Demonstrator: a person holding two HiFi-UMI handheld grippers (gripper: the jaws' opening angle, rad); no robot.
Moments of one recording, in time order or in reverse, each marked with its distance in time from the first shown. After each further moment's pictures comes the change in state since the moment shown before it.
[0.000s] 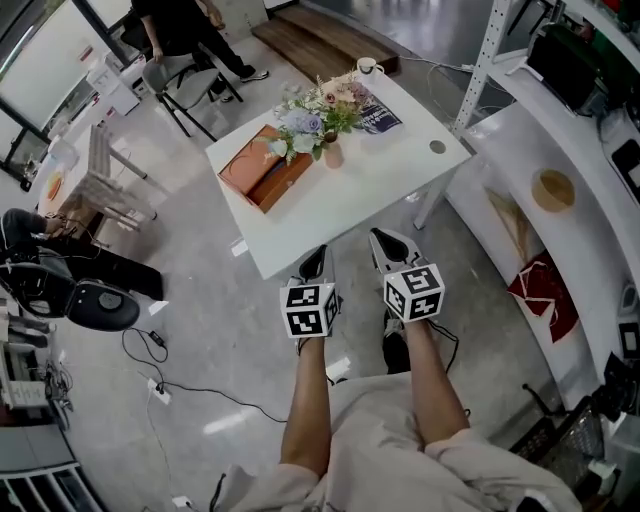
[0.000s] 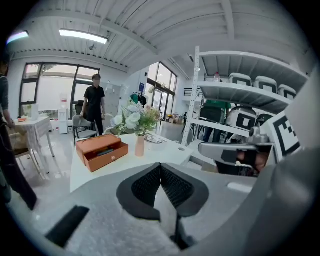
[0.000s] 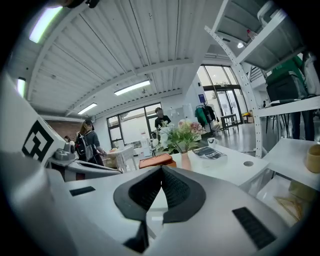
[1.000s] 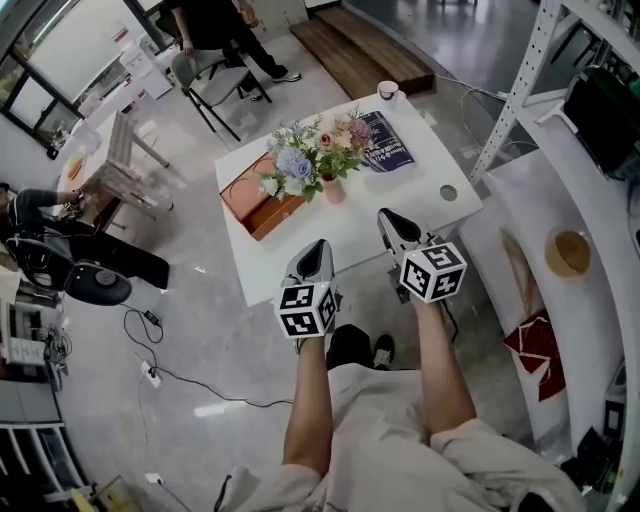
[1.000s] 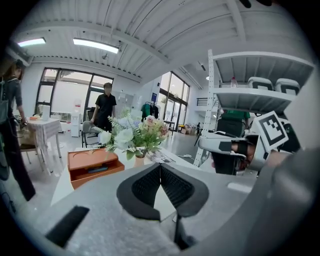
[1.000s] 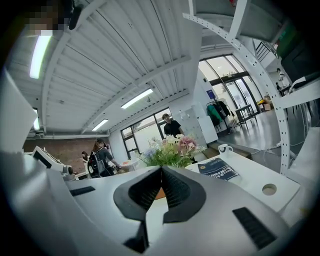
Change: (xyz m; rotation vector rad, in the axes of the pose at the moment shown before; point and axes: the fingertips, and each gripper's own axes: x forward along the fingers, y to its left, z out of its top) left arm 0.107 -0.010 0.079 -0.081 -0.114 0.145; right arm 0.087 -0.128 0.088 0.105 -0.057 0.233
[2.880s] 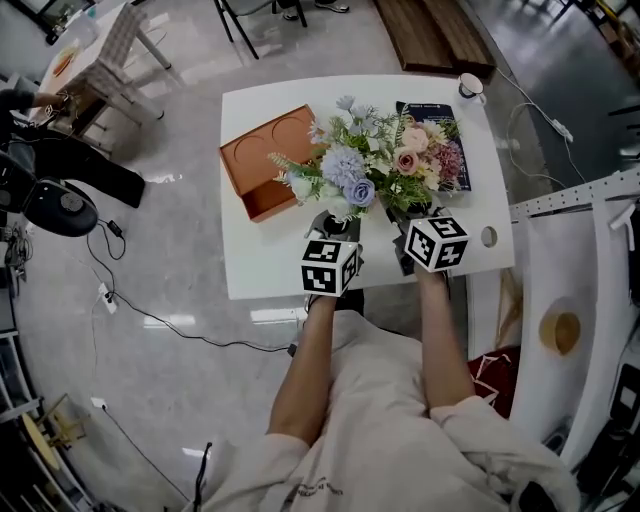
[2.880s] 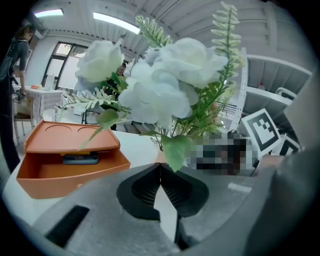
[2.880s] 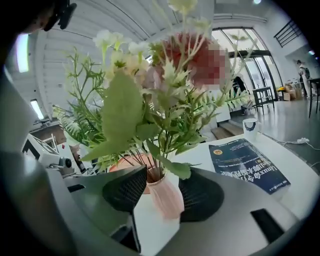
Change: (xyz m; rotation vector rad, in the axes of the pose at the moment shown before) left arm 0.171 0.099 -0.035 -0.204 0.063 -0.001; right arm 0.213 -0.067 -0.077 -0.072 0.301 0.103
